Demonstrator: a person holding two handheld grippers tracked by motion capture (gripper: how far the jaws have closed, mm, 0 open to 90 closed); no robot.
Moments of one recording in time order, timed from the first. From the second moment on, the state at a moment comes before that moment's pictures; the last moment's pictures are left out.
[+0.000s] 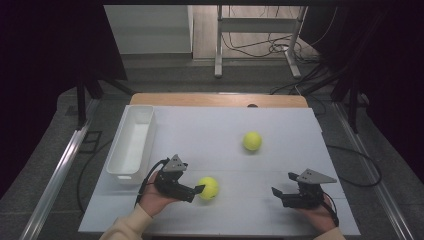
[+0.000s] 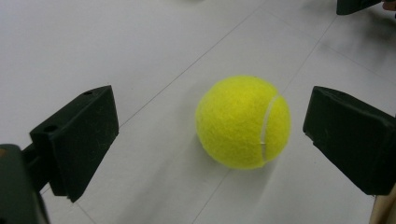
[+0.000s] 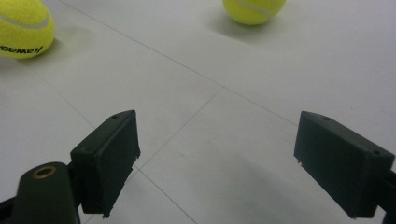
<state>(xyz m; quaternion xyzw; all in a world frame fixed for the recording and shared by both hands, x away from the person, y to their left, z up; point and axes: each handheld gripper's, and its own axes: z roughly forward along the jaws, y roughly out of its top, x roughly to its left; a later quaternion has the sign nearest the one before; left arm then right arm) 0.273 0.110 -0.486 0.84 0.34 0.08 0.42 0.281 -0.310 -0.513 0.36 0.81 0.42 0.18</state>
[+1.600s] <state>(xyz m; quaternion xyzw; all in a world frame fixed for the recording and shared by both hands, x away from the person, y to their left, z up) 0.283 0.065 -0.510 0.89 0.29 0.04 0.34 0.281 -0.310 -0.513 0.36 0.81 0.42 0.18</state>
